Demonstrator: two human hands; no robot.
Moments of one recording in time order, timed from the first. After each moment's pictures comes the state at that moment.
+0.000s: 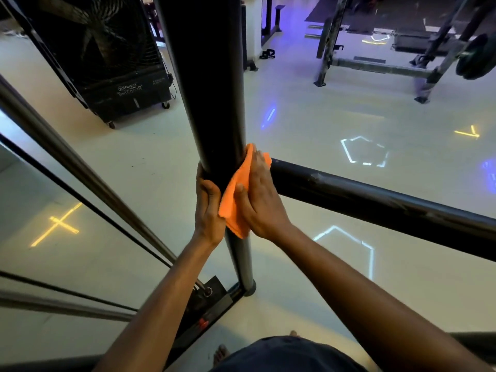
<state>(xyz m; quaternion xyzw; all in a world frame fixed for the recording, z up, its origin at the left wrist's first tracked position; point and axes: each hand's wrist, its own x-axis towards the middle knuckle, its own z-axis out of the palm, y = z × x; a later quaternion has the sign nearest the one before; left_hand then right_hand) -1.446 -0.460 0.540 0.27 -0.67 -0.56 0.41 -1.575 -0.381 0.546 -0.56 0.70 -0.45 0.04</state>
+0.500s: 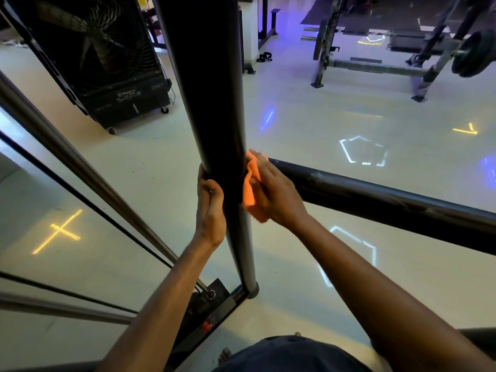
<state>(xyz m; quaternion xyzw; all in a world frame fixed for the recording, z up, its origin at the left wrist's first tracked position) -1.442 -0.459 0.547 0.26 -0.67 -0.57 0.40 -1.609 -0.375 0.551 -0.58 0.69 -0.43 0.04</state>
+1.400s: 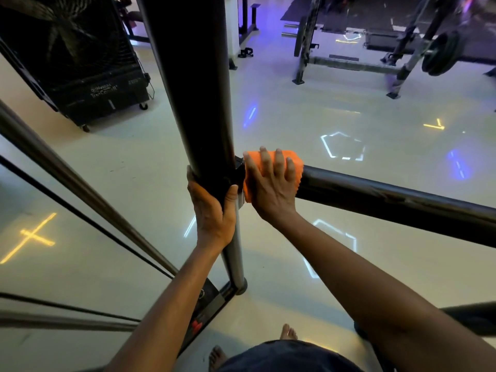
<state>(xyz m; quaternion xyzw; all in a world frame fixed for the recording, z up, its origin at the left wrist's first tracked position) -1.470 -0.451 0.507 0.35 -0.73 -0.39 0.45 -1.626 -0.386 0.505 -0.48 0.84 -0.12 -0.23</state>
